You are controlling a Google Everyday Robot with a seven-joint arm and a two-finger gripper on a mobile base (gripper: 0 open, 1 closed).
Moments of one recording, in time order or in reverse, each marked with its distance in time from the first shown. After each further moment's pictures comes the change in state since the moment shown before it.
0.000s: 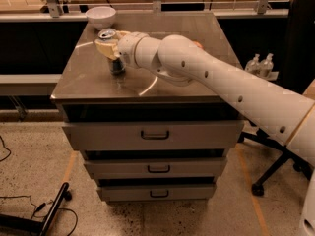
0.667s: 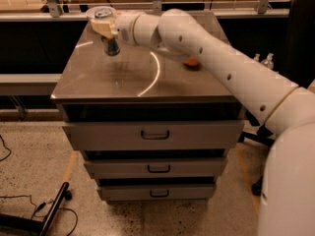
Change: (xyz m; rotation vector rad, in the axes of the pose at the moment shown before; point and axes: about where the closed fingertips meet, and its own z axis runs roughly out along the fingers) arm -0.042 -0.027 0.024 -0.067 -0.036 0.037
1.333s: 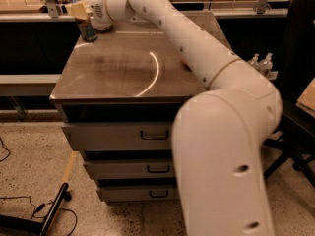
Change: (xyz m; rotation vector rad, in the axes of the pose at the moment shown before) arm -0.028 0.002 0.093 -0.127 0.103 0.057
